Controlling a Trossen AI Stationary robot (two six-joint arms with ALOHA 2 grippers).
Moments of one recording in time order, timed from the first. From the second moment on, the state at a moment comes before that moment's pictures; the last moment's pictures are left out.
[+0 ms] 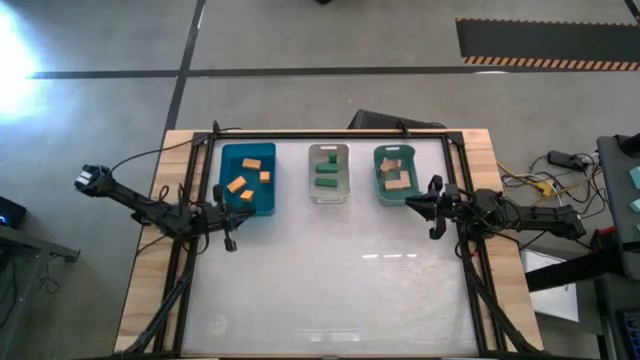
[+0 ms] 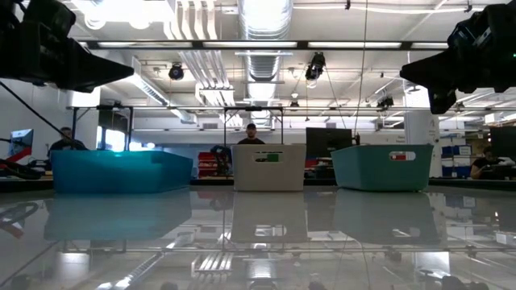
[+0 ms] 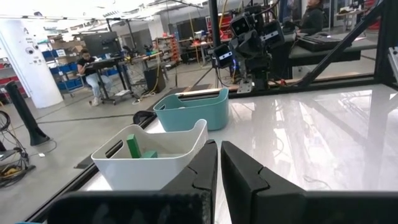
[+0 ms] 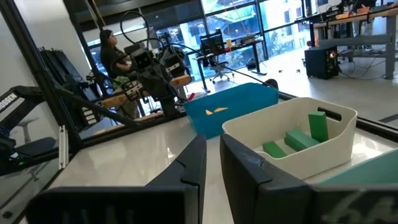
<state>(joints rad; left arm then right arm) -0.42 0.39 0.03 0.33 -0.69 0.17 -0.05 0.02 0.01 0.05 0.11 0.25</state>
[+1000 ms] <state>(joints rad) -0.42 0.48 0.03 0.33 -0.69 0.17 -0.05 0.02 0.01 0.05 0.11 0.25</state>
